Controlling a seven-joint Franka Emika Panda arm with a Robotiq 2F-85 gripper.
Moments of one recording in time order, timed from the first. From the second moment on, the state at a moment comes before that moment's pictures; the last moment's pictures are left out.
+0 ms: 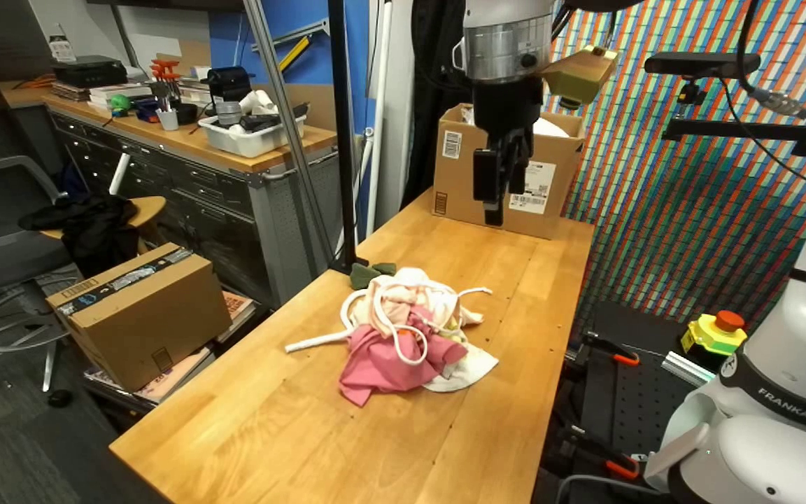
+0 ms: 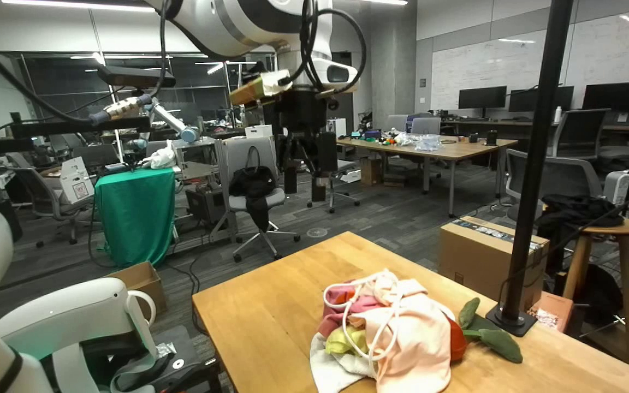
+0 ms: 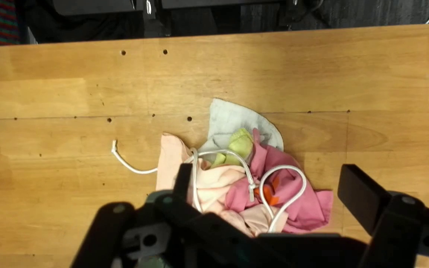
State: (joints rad) arm 0.04 -0.33 0.16 -2.34 -0.04 1.86 0.21
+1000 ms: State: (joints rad) arm 0.10 0.10 0.17 -2.38 -0.07 2.41 0.40
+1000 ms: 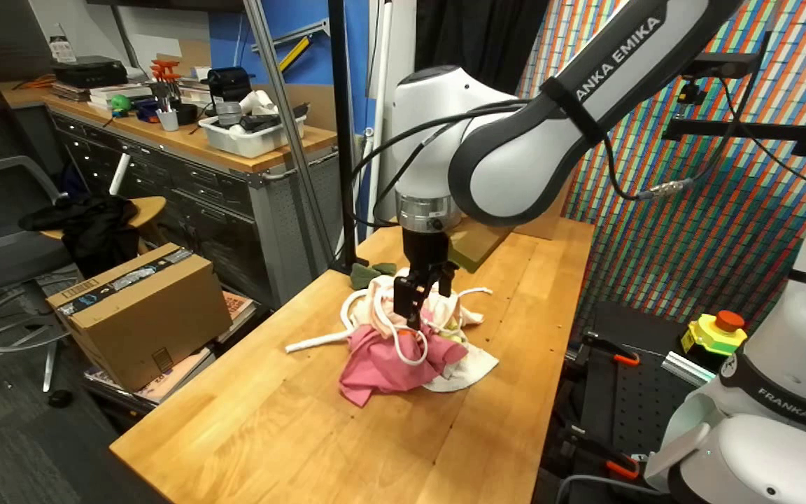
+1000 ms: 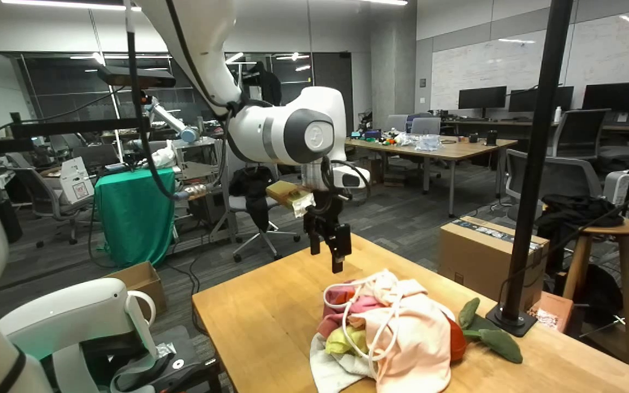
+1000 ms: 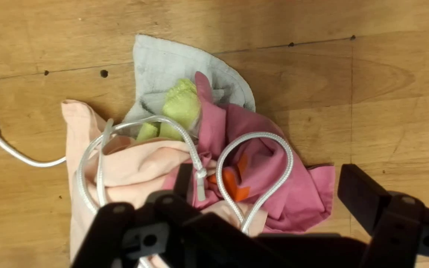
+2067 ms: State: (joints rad) arm 0.34 0.41 0.00 -2.29 -0.24 2.66 0.61
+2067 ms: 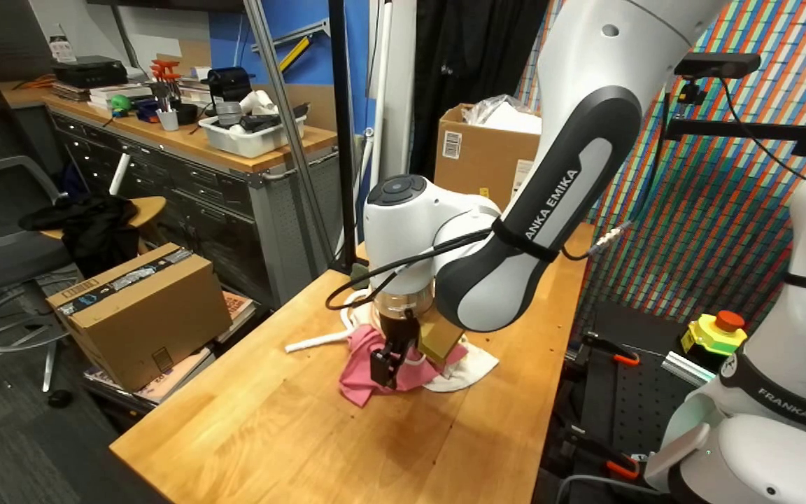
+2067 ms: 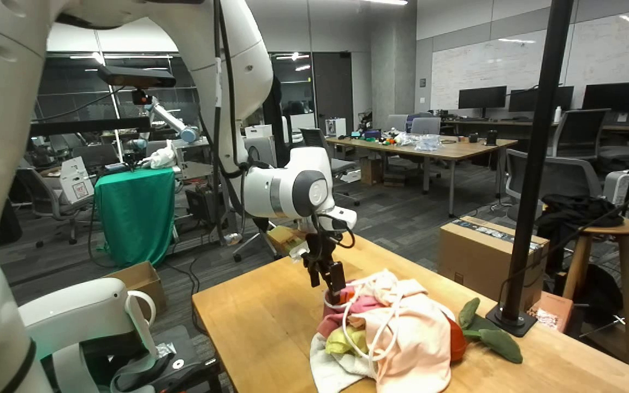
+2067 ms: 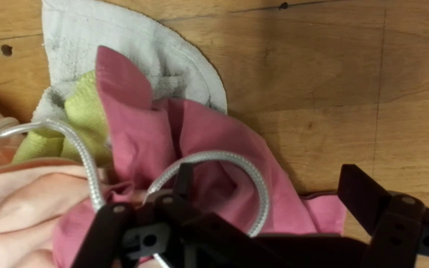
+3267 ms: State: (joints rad) arm 0.41 0.48 -0.10 -2.23 -0.27 2.67 0.62
